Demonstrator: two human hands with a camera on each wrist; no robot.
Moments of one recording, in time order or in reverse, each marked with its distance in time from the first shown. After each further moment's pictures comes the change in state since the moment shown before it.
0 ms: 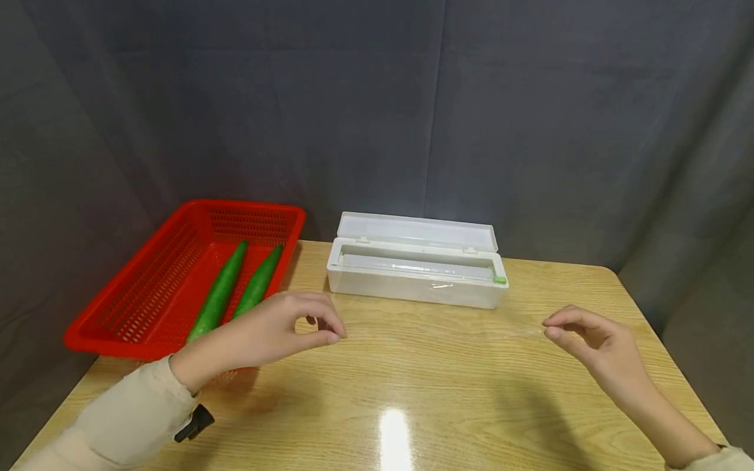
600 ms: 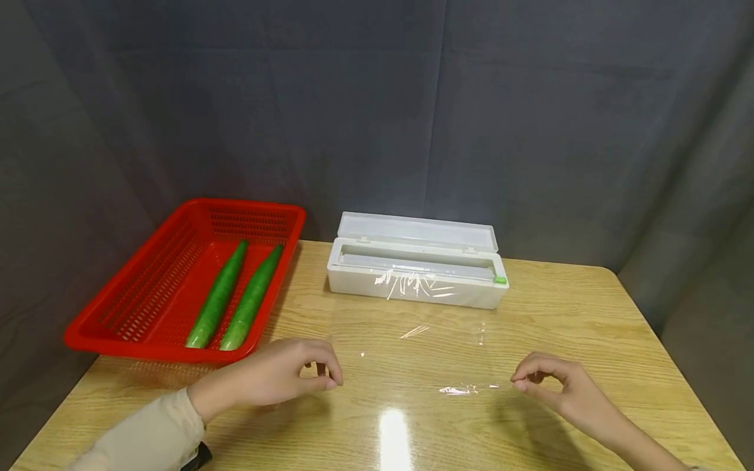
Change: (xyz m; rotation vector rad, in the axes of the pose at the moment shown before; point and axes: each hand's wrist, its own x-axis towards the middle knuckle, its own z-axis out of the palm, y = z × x) left_hand -0.024 -0.030 0.050 0.058 -0.153 -0.149; right_hand -0.033 0.039 0.025 -0.089 -0.317 0.018
